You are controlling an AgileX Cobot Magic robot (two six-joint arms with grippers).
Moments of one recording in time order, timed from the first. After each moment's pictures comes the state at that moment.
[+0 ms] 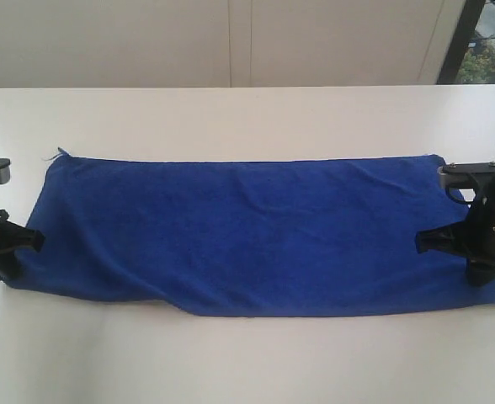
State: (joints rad) left arm -0.01 1.71 -0.85 -0.23 0.62 0.29; right arm 0.04 1.81 -0.91 -0.17 0.69 0.25
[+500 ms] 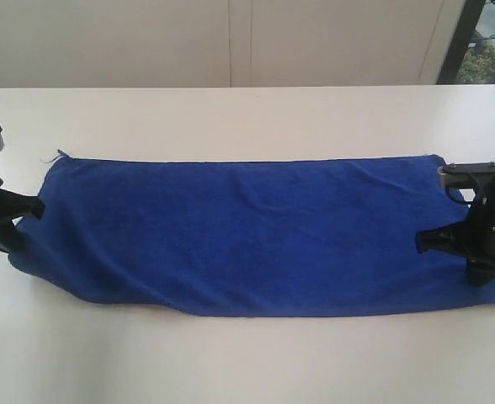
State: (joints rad) left arm -0.01 1.63 -0.90 -0.31 0.70 0.30; right arm 0.04 1.81 -0.91 -0.17 0.69 0.25
